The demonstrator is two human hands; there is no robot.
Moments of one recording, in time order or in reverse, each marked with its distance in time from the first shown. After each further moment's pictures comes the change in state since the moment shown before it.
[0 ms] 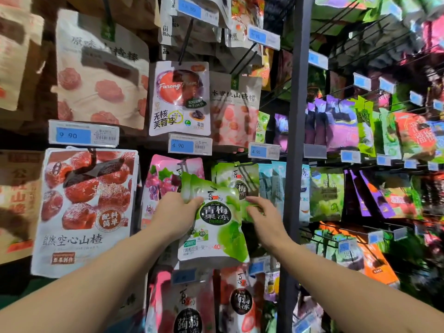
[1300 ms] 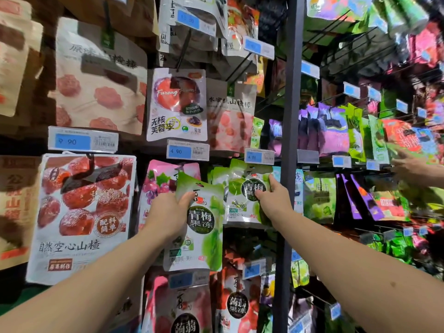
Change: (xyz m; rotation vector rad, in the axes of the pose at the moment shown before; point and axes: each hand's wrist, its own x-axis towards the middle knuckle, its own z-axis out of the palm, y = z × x) left_hand 0.011 -0.003 -0.003 0.014 0.125 -0.008; right_hand 0.040 -0.042 -0.032 0.028 0.217 0.199
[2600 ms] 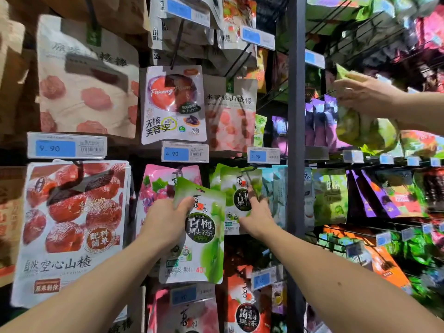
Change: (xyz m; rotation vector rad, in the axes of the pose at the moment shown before) left_hand 0.008 -0.001 0.002 0.010 -0.005 0.006; right_hand 0.026 0.059 0.060 -0.478 -0.262 -0.051
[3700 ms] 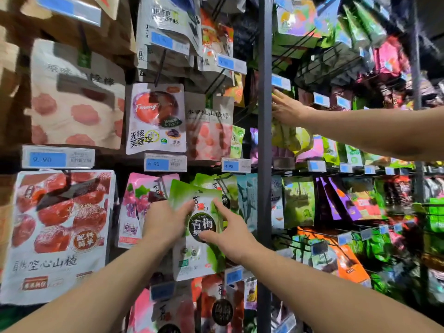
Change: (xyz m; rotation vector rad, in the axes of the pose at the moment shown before) left_hand -0.024 0.040 0.016 -0.061 0.065 -0.008; right_hand -0.121 -0.043 -0.044 0.370 -0.102 -0.211
